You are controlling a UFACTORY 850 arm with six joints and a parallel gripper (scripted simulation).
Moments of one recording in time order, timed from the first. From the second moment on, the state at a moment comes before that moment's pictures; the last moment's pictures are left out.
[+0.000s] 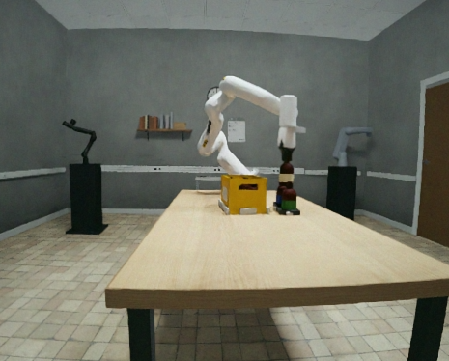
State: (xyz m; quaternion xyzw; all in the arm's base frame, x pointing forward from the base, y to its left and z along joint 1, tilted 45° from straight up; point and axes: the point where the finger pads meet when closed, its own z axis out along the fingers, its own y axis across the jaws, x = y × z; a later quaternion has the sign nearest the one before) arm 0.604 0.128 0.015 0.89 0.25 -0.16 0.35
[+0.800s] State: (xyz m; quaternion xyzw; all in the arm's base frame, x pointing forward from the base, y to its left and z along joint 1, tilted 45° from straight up) arm 0.607 0.145 0.031 0.89 0.25 -0.16 0.35
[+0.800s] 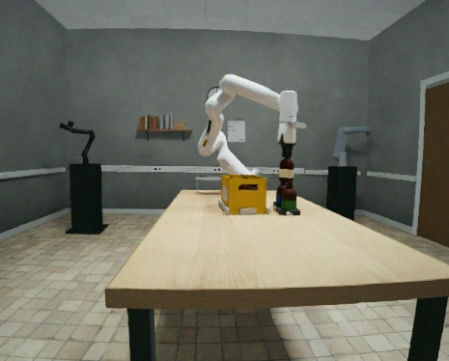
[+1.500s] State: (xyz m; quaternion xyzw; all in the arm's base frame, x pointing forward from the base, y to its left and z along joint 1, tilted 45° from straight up) arm 0.608 0.153 0.040 0.89 0.25 -0.16 0.35
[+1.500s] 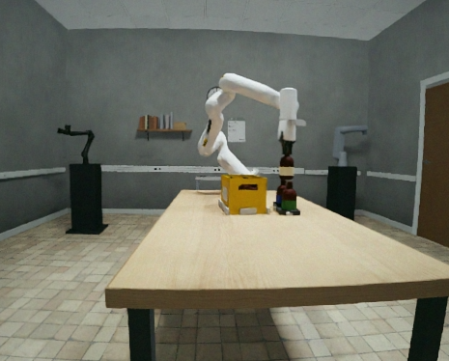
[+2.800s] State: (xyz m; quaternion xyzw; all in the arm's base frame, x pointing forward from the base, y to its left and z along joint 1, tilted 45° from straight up) arm 0.610 0.162 0.049 0.89 0.25 -0.16 0.35
